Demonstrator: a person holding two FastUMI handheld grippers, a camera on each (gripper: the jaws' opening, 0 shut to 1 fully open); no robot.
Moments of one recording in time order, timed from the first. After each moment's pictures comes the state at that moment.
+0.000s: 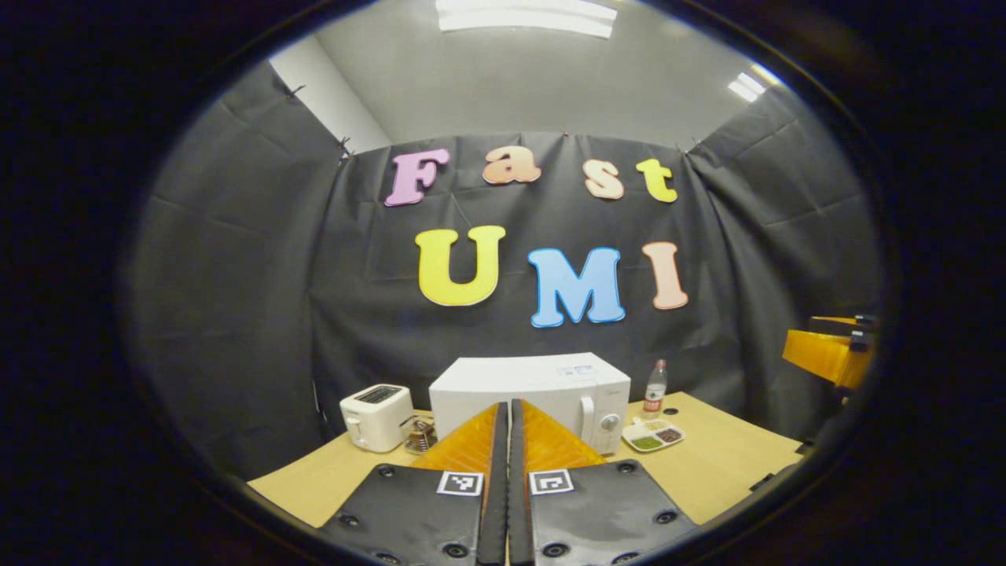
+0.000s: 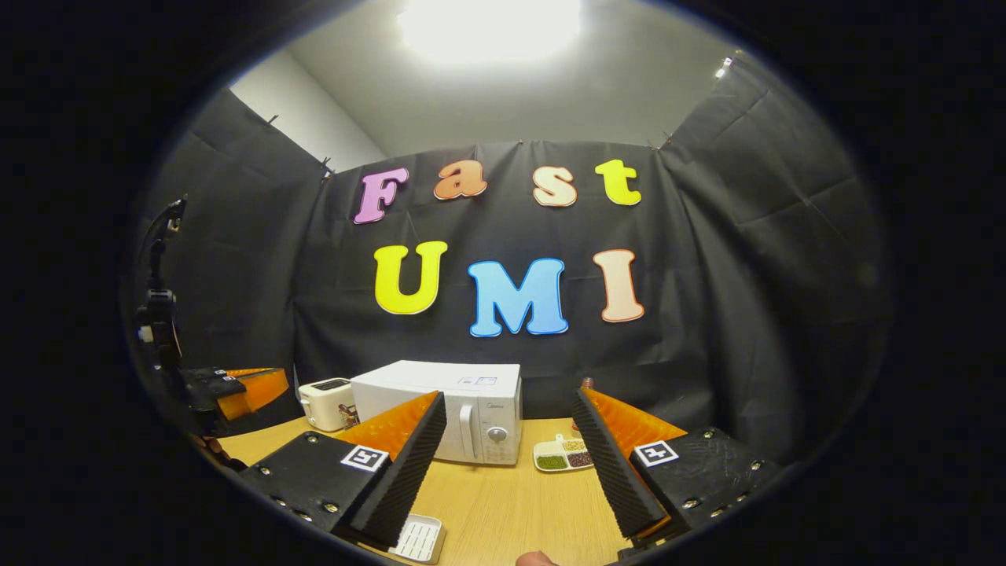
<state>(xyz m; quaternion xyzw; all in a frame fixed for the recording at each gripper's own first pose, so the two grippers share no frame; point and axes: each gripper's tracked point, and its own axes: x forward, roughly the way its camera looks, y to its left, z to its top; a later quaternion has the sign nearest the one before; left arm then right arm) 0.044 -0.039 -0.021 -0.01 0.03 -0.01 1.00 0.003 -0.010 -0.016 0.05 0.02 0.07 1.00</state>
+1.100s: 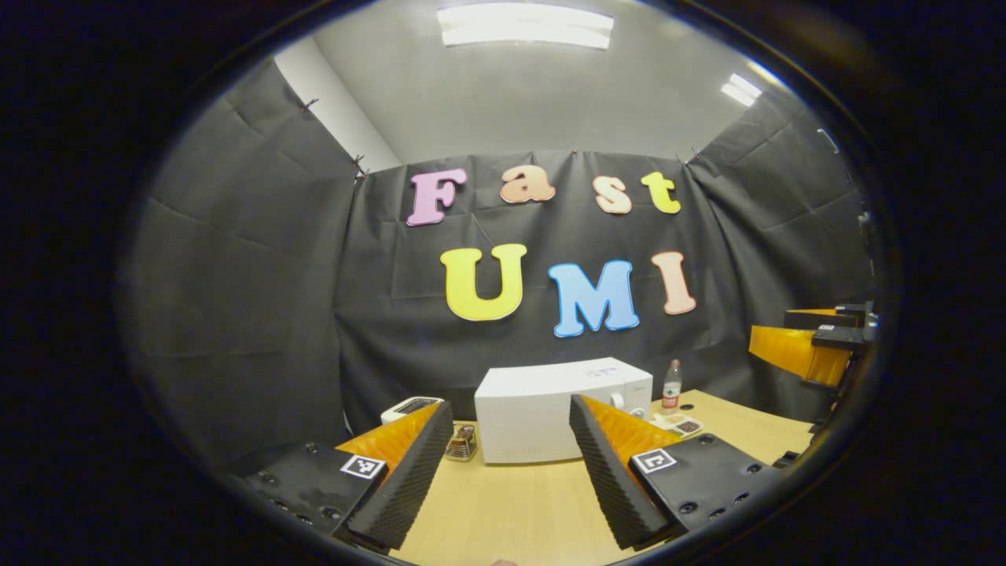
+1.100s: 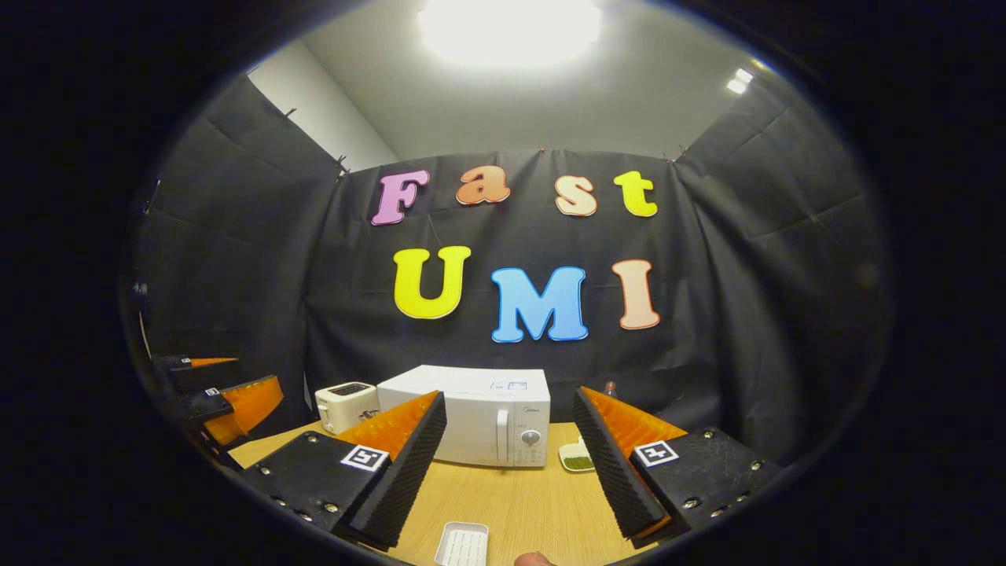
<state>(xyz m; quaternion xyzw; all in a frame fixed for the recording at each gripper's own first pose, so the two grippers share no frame) -0.008 0.031 -0.010 0.00 0.00 0.00 1.00 -0.016 0.067 0.000 0.04 0.01 0.07 1.00</state>
